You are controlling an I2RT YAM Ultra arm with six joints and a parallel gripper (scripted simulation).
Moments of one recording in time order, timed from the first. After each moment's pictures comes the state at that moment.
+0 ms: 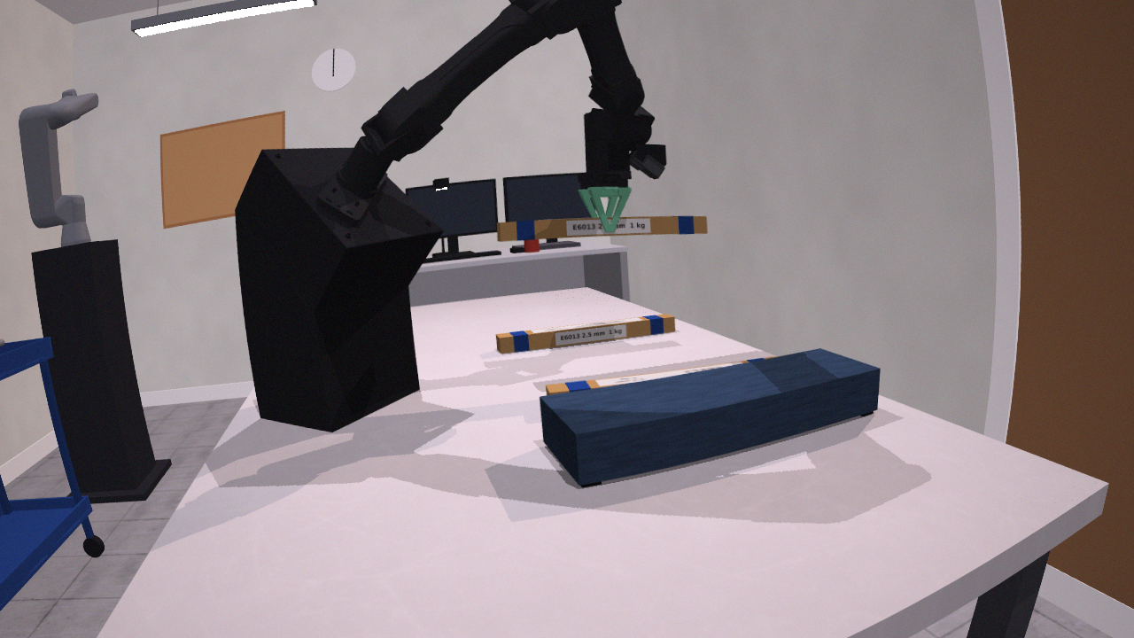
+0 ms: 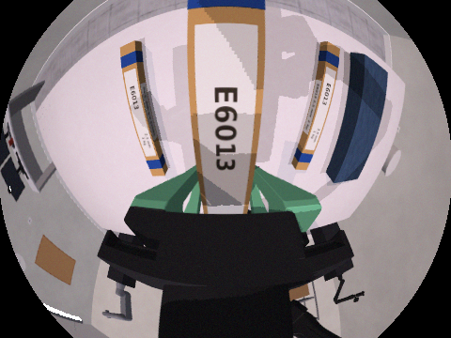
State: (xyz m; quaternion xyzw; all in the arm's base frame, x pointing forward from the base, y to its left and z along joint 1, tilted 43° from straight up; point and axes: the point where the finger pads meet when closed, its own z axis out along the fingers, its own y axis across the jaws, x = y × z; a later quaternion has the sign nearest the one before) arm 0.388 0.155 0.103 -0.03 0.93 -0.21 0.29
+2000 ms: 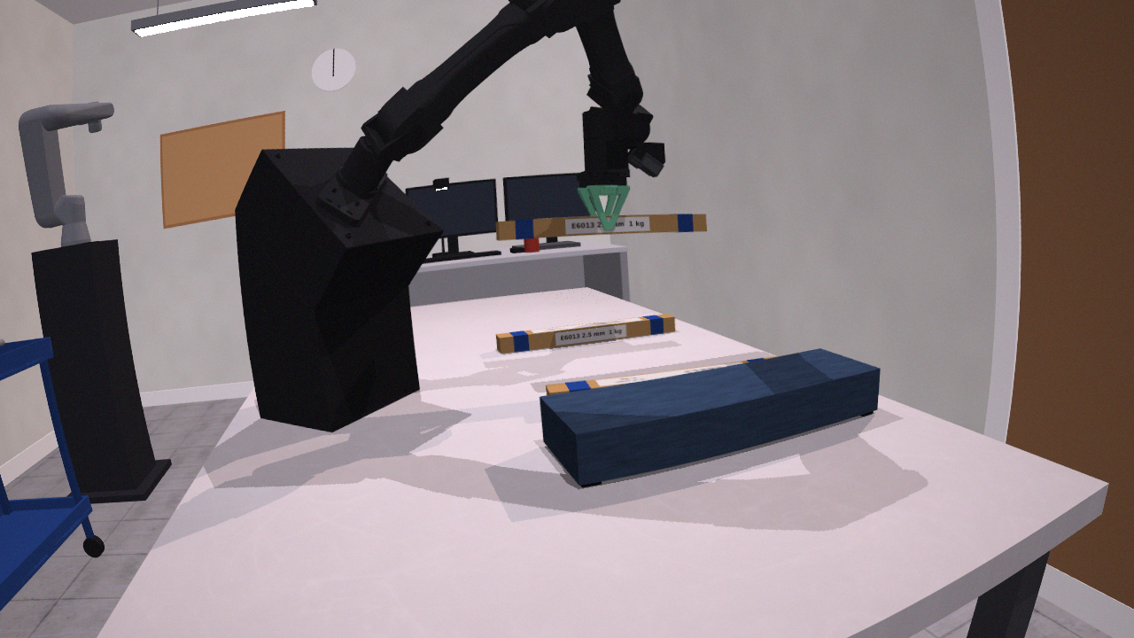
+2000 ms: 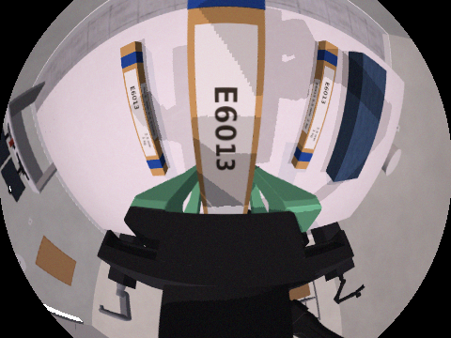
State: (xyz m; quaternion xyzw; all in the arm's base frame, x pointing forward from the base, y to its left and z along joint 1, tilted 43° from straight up) arm 0.385 0.155 0.104 -0.02 0.93 -0.21 0.29
